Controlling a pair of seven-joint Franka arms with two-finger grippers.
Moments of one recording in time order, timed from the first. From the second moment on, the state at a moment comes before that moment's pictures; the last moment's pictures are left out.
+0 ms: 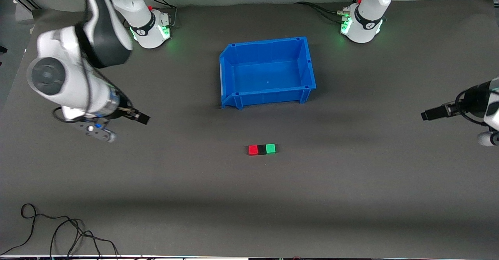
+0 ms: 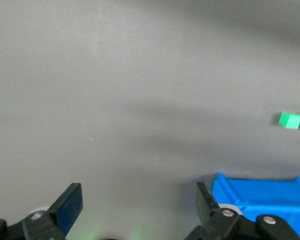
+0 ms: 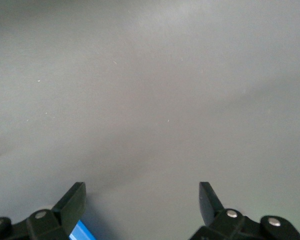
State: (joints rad) left arm 0.02 0.23 -0.02 -1.38 -0.07 1.47 -0.13; right arm 0.36 0.14 -0.15 -1.74 0.01 1.74 0.57
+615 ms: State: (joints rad) left arm -0.03 0.09 -0.03 -1.52 -0.02 1.56 -0.02; right arm 0.12 -0.03 -0.01 -1.74 -0.04 1.71 0.18
